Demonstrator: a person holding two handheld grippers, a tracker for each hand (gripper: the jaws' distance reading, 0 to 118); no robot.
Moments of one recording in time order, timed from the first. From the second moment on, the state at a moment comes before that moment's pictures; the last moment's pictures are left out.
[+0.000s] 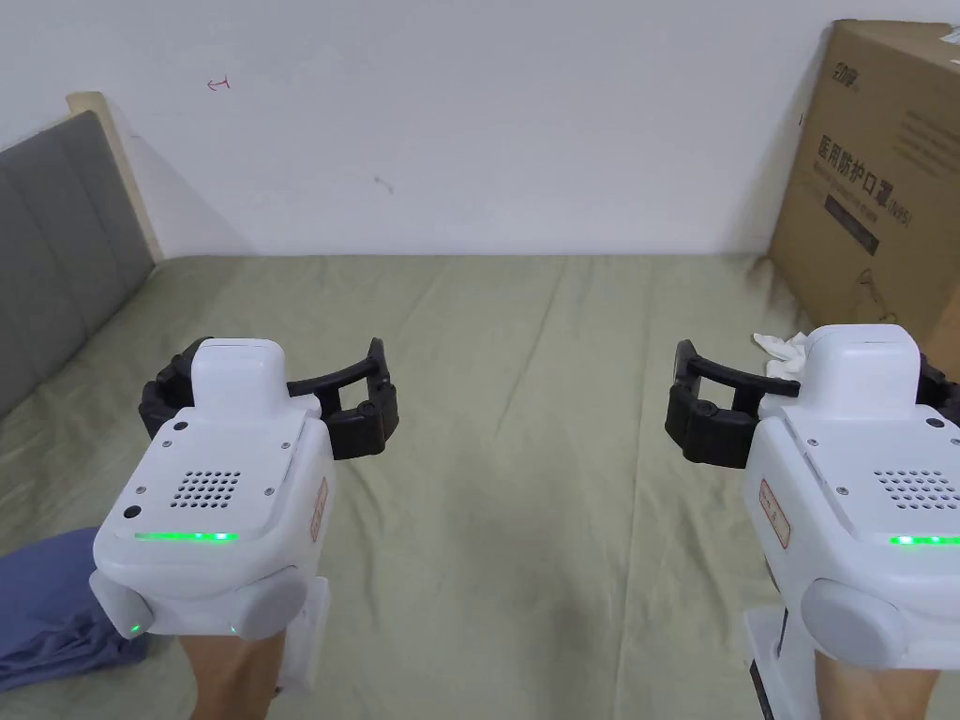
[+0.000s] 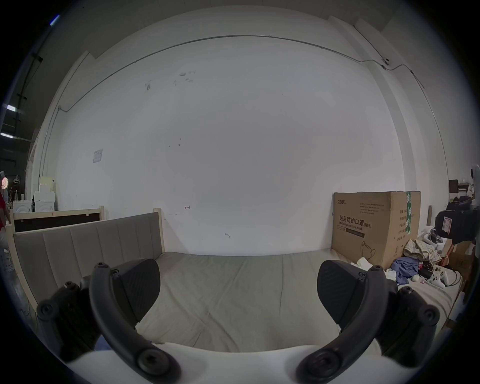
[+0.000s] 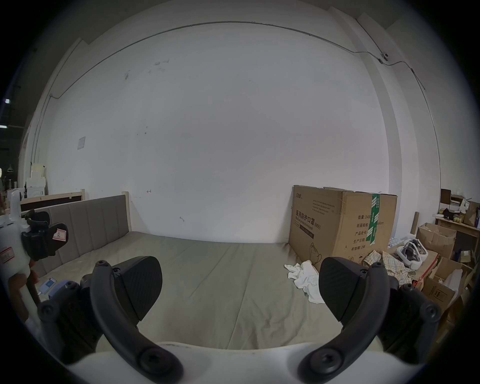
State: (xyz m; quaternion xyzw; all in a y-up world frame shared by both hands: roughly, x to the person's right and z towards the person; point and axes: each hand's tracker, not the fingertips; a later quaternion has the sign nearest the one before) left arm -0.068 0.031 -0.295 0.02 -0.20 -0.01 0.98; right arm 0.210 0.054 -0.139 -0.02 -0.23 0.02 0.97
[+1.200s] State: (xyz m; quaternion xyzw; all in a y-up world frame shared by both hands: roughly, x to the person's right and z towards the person) left arm -0.074 0.033 -0.294 0.02 -0.20 0.00 0.98; right arm 0.230 0.081 -0.164 -0.25 -0.31 -0.21 0.89
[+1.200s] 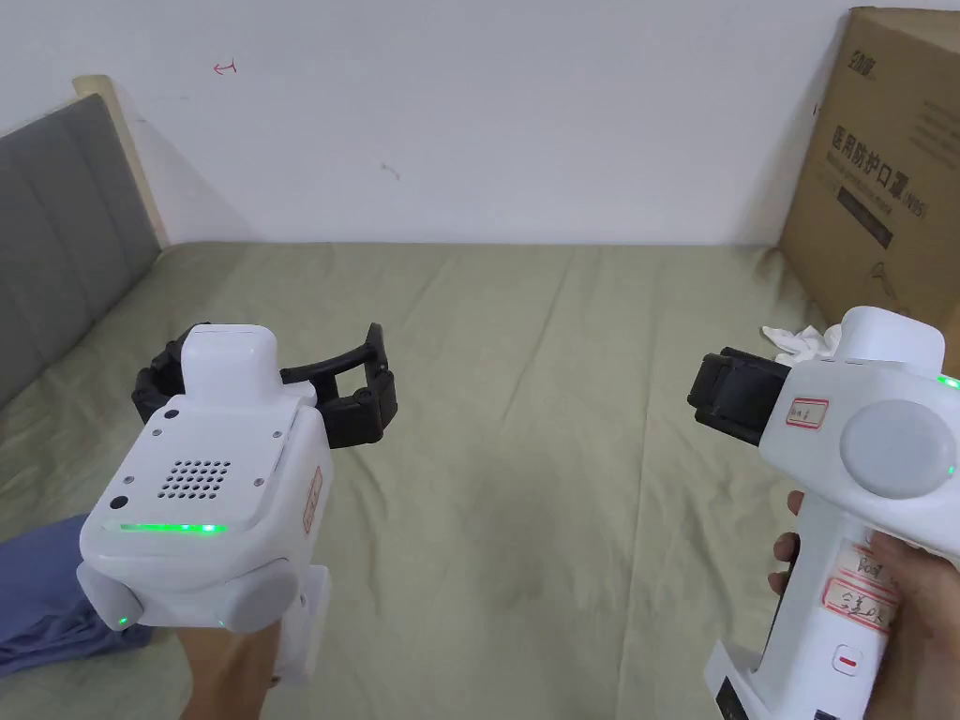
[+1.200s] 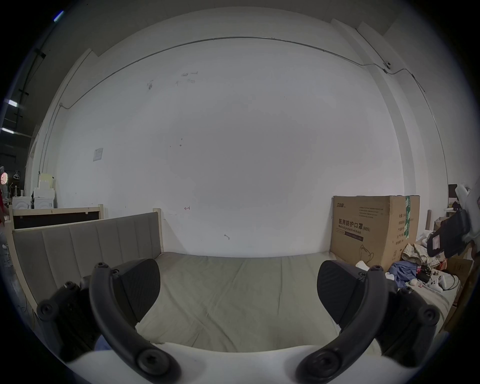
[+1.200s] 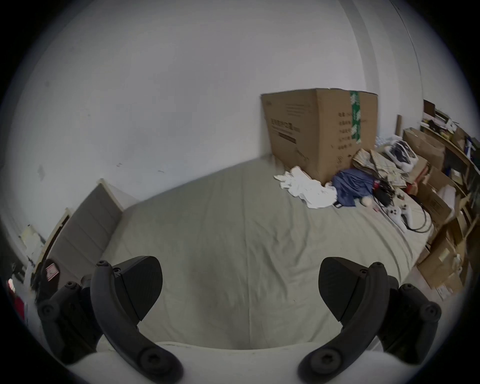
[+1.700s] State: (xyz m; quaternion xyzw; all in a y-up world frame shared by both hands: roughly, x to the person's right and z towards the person) left arm -0.076 0.032 -0.296 0.02 -0.20 0.00 0.98; right arm 0.228 0.072 -0.170 -0.23 -0.31 -0.16 0.91
